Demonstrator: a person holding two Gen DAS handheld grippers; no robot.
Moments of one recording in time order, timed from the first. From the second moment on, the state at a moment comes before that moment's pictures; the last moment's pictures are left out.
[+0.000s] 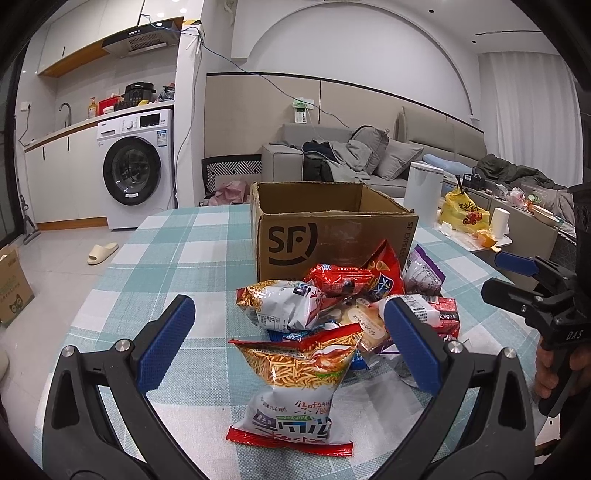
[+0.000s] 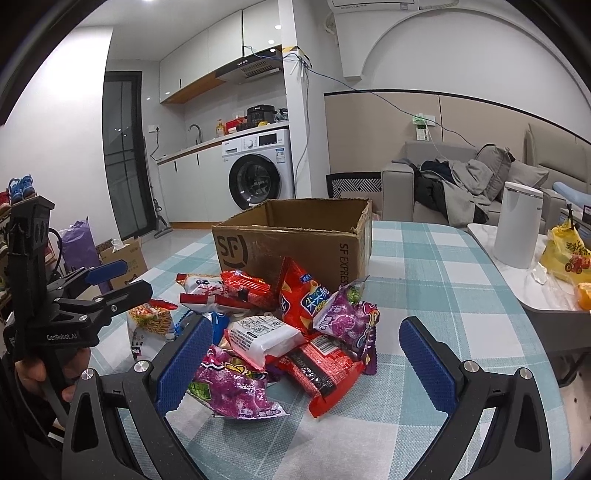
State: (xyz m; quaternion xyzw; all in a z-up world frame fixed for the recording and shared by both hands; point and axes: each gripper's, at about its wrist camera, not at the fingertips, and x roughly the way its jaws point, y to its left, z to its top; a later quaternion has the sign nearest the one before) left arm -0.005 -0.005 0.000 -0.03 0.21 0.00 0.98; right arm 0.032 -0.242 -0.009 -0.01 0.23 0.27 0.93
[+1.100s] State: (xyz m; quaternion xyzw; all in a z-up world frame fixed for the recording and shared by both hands) left arm 0.007 -0.010 -0.019 -0.02 0.32 -0.01 0.95; right arm 0.038 -0.216 -0.028 0.00 0.35 0.31 0.88
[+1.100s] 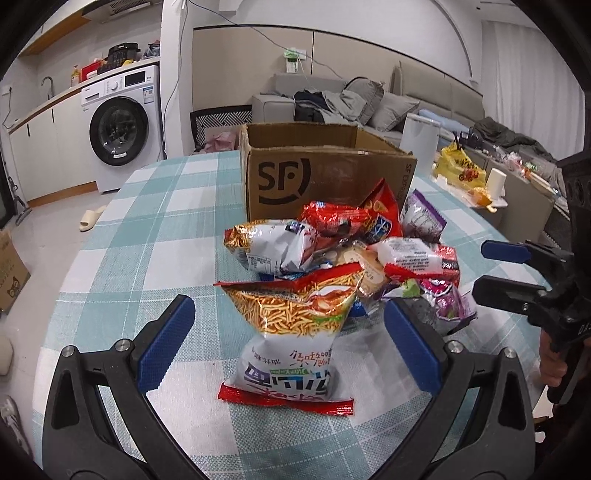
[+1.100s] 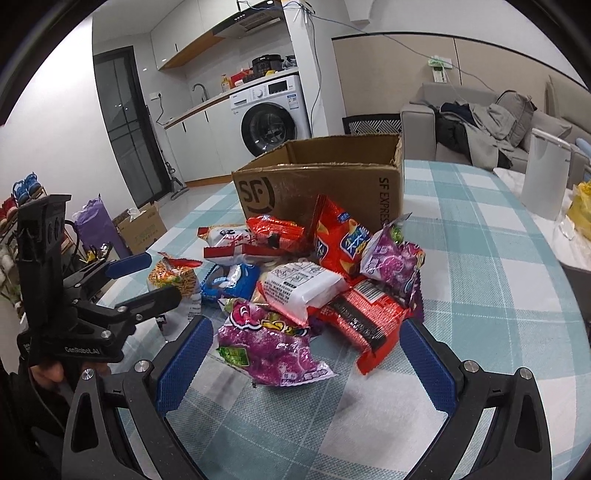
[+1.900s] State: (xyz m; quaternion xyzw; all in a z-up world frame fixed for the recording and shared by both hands) left arm 0.038 0.006 -0.046 -0.07 0.40 -0.03 0.92; right arm 0.038 -0.185 -0.047 -0.01 0.41 0.35 0.85
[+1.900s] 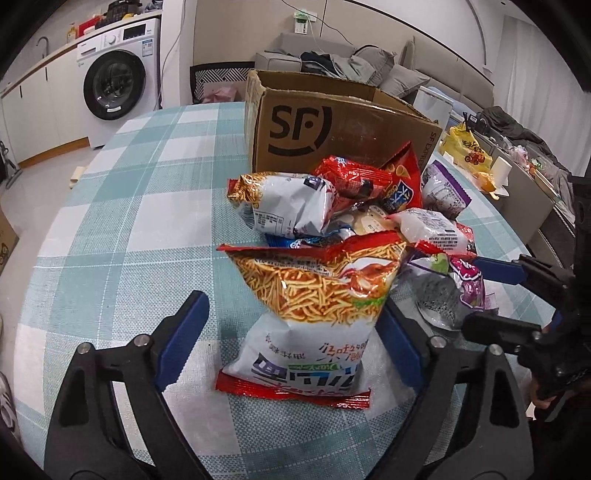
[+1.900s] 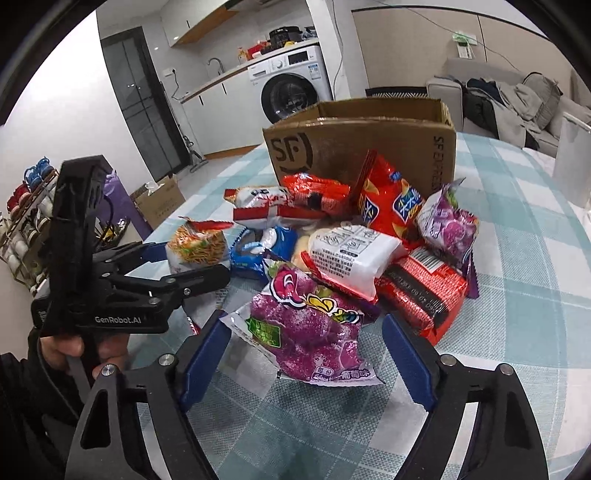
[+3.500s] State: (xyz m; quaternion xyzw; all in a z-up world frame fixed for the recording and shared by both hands) left arm 0.005 -0.001 0.004 -0.06 0.33 -0.07 0.94; right arm 0.025 -0.201 -0.015 0.04 0.37 0.34 0.86
